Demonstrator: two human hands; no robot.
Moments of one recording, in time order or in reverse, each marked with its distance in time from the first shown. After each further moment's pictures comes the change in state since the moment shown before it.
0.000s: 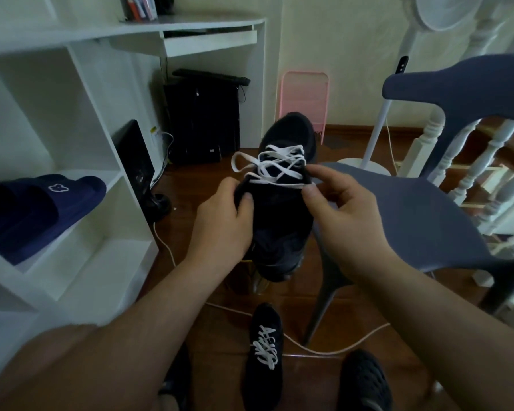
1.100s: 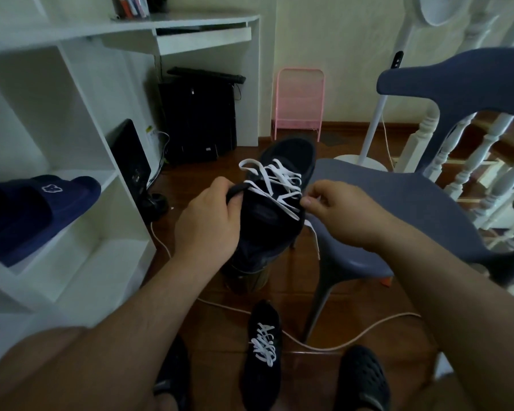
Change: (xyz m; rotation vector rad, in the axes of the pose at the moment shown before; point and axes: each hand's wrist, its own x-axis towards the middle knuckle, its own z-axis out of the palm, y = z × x) left_hand 0.002 -0.012 -0.001 0.276 0.025 0.096; right_hand 0.037 0.012 -0.029 -0.666 -0.466 0.062
